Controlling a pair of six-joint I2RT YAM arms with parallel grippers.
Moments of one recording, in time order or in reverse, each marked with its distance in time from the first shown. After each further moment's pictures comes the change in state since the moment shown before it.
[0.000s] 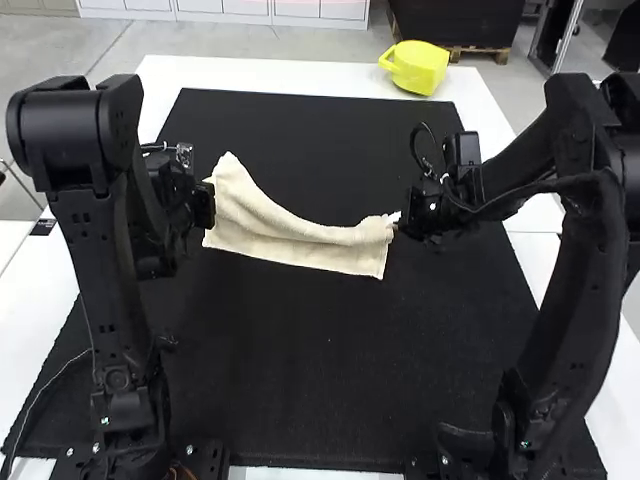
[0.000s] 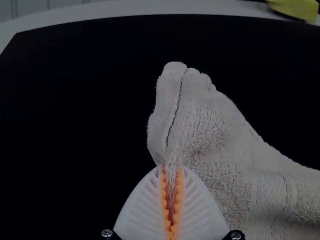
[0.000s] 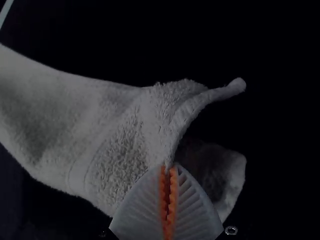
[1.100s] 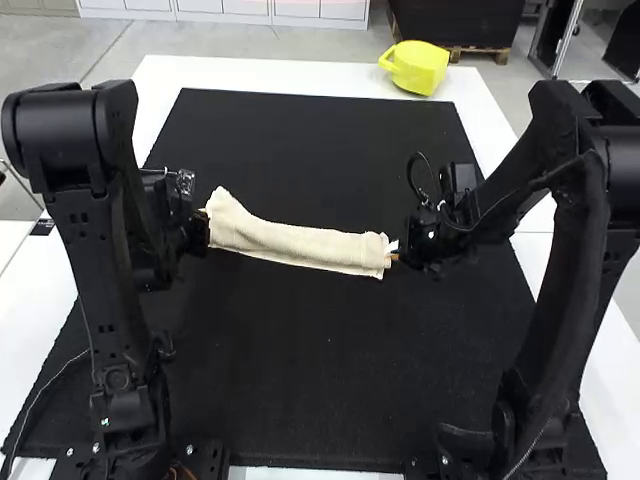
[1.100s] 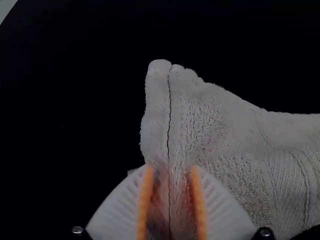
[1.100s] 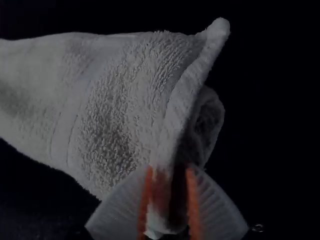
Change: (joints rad) left arm 0.044 0.000 -0.072 -0.102 -0.002 0.175; right arm 0.000 0.066 -0.088 0.061 -0.005 -0.023
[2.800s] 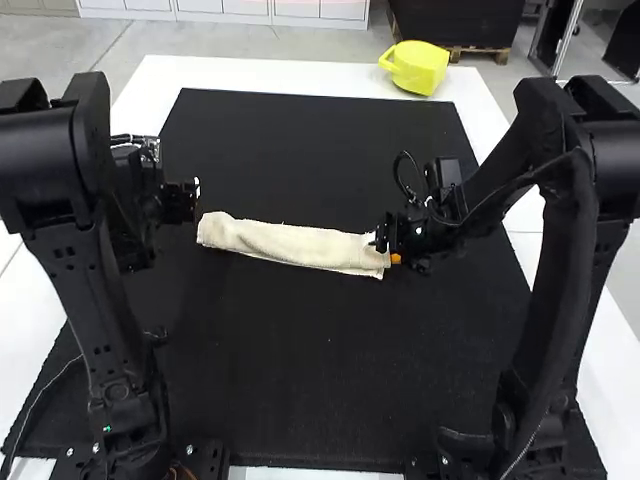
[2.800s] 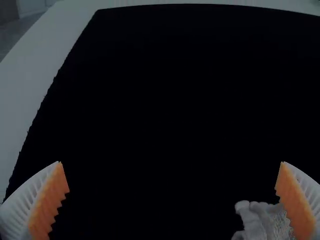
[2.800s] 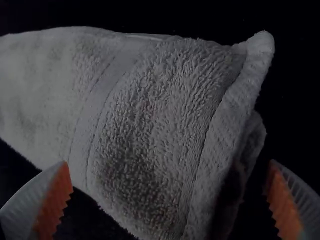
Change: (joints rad) left arm 0.105 -0.199 0.049 -0.122 -0.085 -0.113; right arm 0.069 0.050 0.066 -0.022 0.031 0.023
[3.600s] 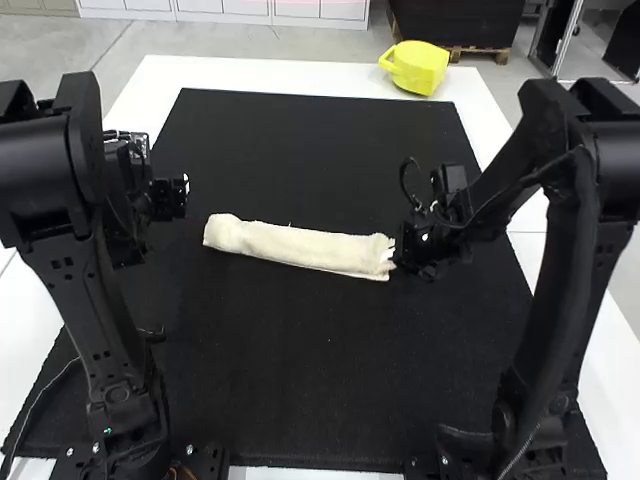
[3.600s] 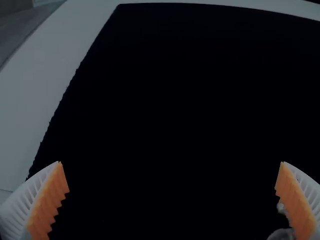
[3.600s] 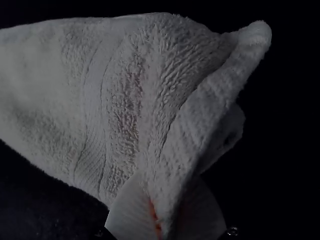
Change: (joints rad) left arm 0.053 -0.043 0.007 -0.062 0.000 -0.018; right arm -0.050 -0.036 -0.027 -0.057 -0.016 -0.002
